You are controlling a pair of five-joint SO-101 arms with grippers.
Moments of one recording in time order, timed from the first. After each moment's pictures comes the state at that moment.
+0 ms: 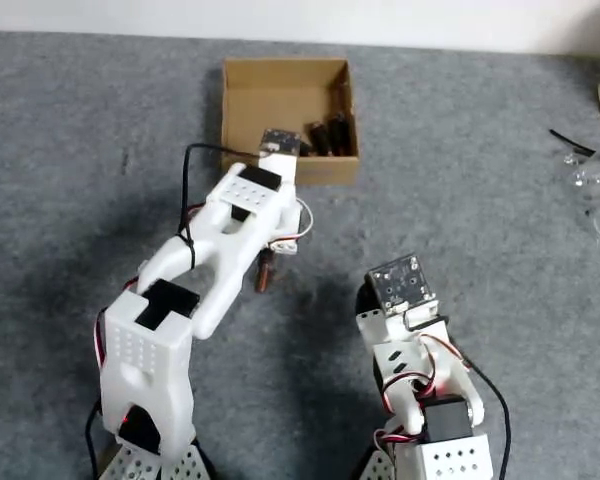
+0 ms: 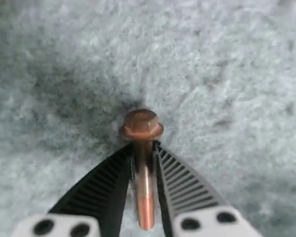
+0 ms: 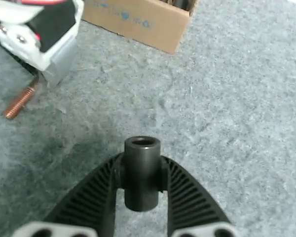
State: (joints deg) left arm 15.2 27.5 0.8 65.6 20.7; right arm -13.7 -104.4 93.7 50.2 17.2
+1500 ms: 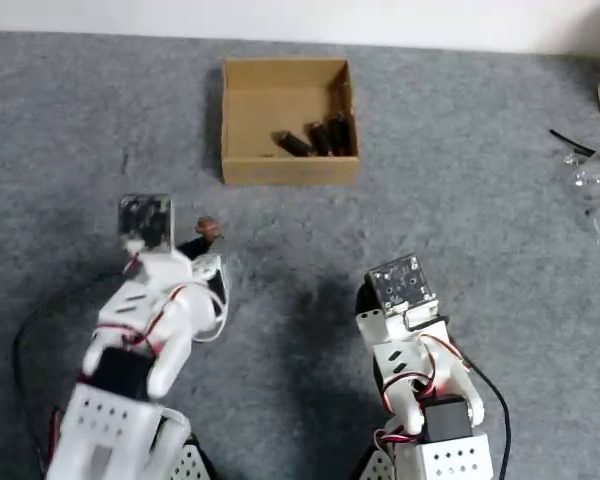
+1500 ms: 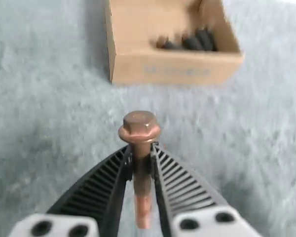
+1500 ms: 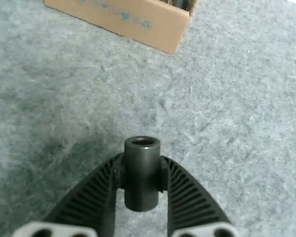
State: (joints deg) left arm 9.3 -76.2 73.0 43.4 20.5; right arm -13.7 -104.4 93.7 50.2 17.2
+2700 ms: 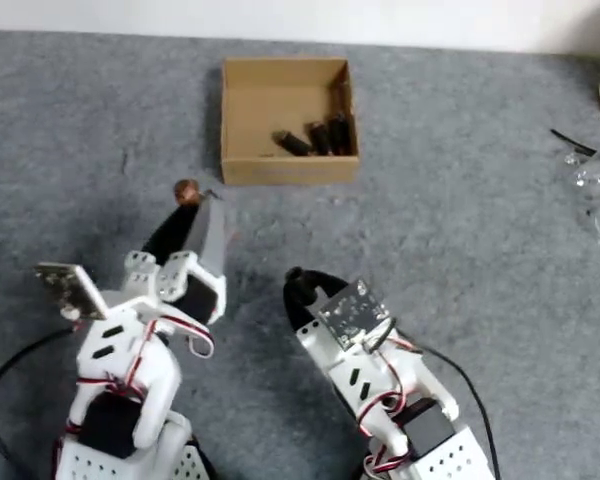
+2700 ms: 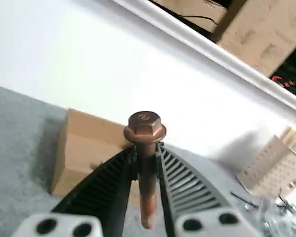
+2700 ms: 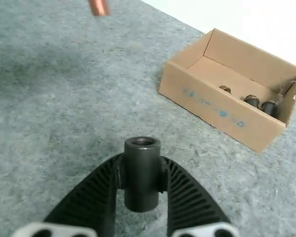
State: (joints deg) left arm 11.6 -103.7 81.4 27.6 34.2; right arm -36.9 -104.4 93.7 36.6 12.7
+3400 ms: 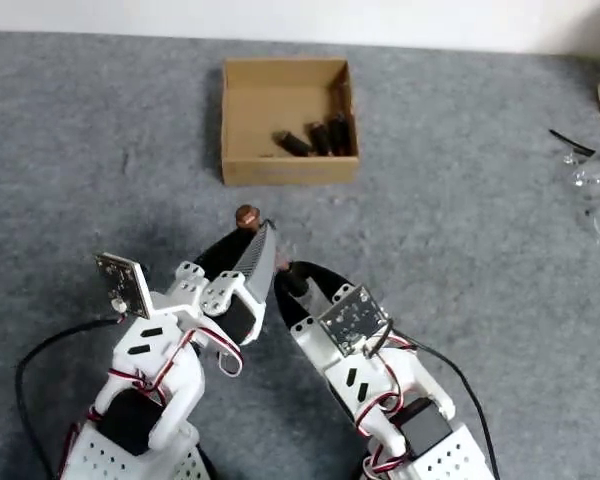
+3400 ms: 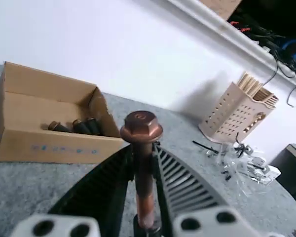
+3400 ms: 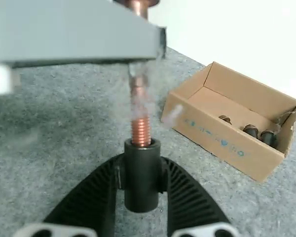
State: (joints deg) left arm 23.5 -103.7 86.5 26.7 34.5; right arm -38.6 -104.4 94.2 29.5 12.7
